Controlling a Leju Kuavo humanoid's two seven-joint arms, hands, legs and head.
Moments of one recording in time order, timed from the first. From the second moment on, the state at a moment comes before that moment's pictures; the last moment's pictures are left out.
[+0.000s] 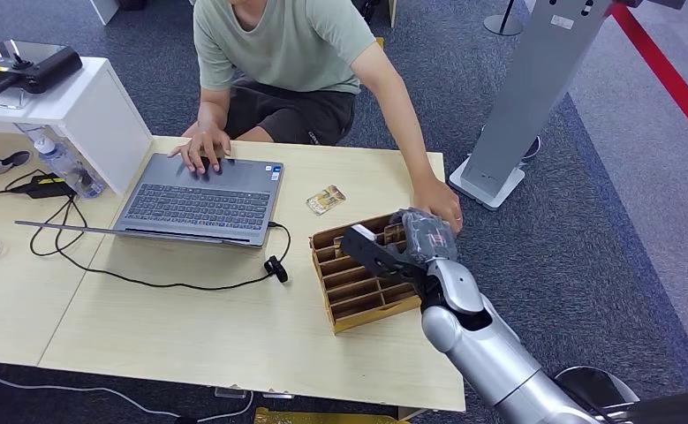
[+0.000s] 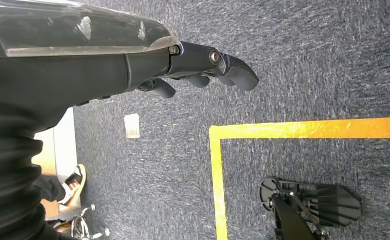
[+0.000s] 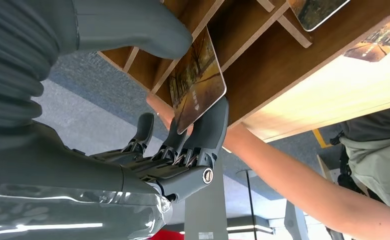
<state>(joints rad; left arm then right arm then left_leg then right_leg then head) -0.11 0.08 -1.18 -0.22 1.16 0.20 -0.01 -0.57 0.02 0.74 -1.12 0.87 -0.13 0.56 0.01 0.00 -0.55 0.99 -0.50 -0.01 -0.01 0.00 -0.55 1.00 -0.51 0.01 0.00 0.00</state>
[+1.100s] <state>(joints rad) -0.11 0.07 -1.18 -0.22 1.14 0.21 -0.01 -0.57 0.02 0.73 -1.12 0.91 -0.14 0.55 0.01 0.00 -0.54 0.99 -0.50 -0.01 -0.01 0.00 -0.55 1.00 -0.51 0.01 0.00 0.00</state>
